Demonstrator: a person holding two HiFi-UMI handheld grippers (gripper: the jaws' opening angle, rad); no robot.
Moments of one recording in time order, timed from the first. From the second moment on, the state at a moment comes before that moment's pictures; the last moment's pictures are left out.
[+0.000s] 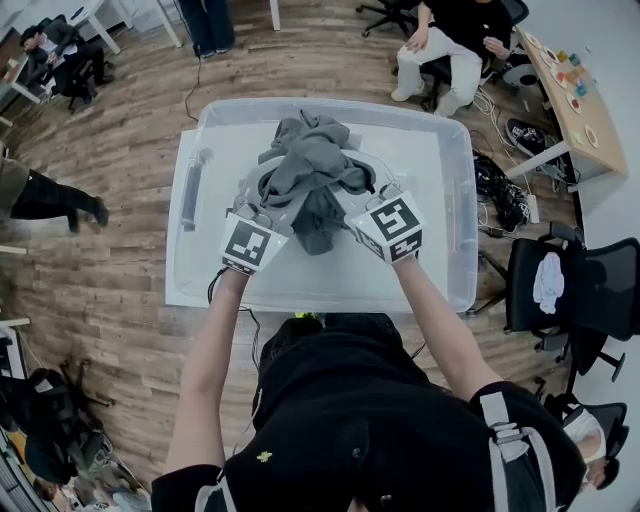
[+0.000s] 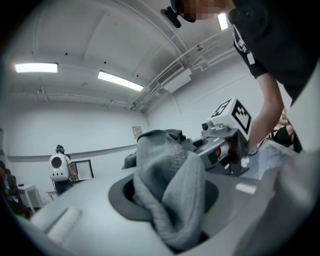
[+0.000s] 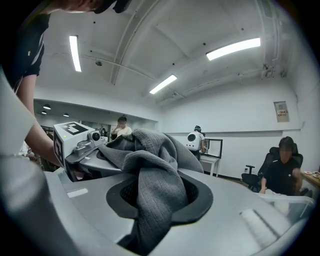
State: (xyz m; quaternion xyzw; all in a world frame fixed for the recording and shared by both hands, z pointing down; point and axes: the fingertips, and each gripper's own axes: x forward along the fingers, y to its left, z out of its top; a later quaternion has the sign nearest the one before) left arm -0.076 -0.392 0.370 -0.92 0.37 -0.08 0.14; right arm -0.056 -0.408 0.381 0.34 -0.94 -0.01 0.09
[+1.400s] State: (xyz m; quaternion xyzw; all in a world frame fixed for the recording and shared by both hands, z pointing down) left arm -0.042 -0.233 0.230 -0.88 0.42 -0.05 0.24; right arm -0.016 -0.251 0.232 0.35 -0.93 -0.12 -0.02
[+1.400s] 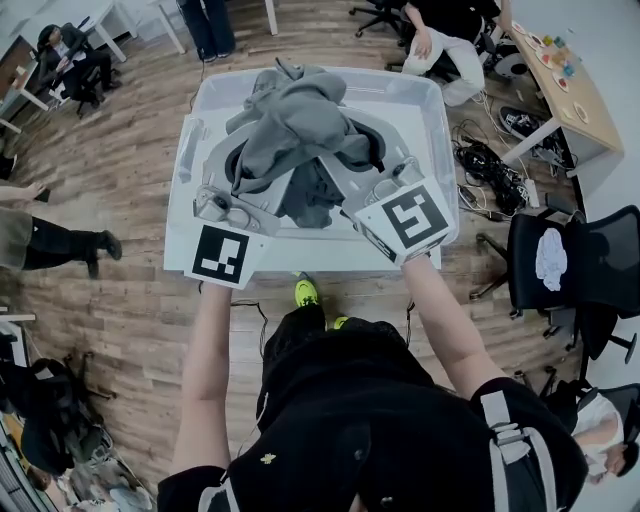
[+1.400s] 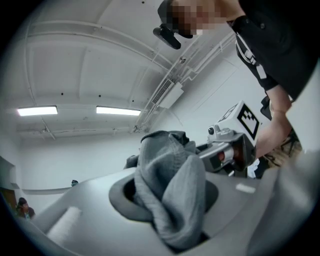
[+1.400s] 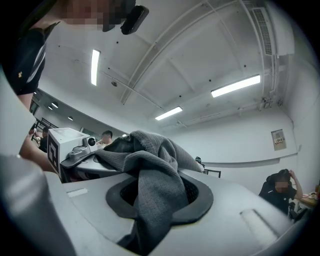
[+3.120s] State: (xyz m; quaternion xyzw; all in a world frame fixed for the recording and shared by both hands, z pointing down) left arm -0.058 0.050 0.211 -0.85 0.46 -0.03 0.27; right arm -0.036 0.030 0.217 0.31 -0.94 -0.11 -0.07
